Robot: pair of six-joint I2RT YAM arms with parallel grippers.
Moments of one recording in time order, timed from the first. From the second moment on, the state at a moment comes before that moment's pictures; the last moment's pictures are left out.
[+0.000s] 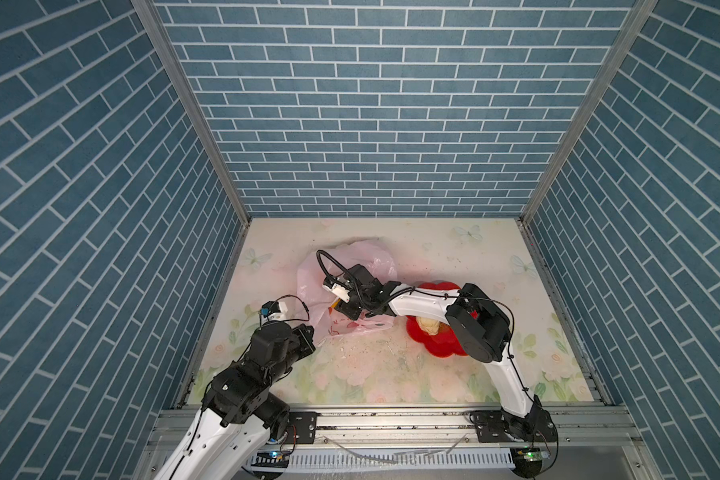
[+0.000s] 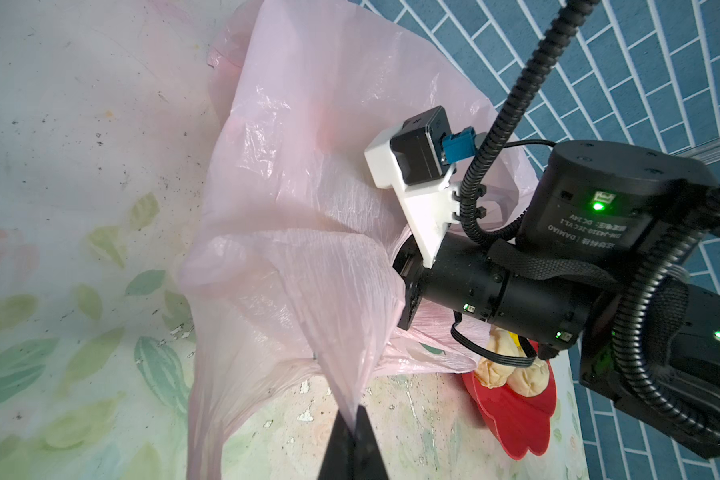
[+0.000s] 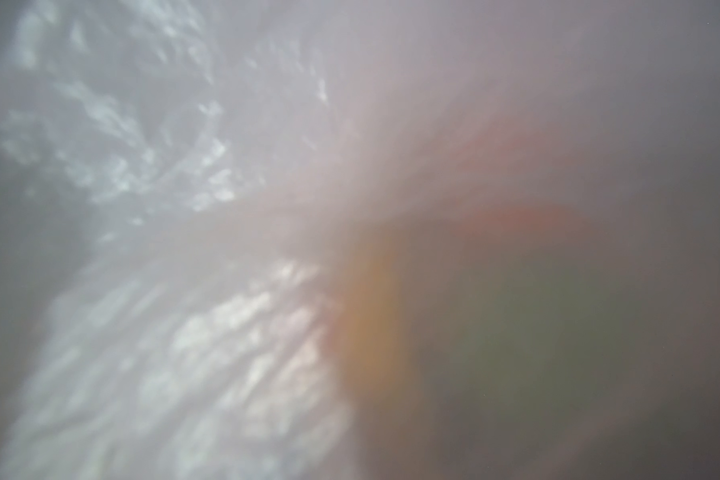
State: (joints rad) left arm -0.53 0.41 0.56 -0.76 -0.09 -0.90; right arm 1.00 2.20 1.57 -0.16 -0.13 -0.21
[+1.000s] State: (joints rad) left arm -0.53 0.39 0.55 -0.76 -0.09 -0.90; right arm 1.00 2.26 1.64 -0.19 -0.14 -0.27
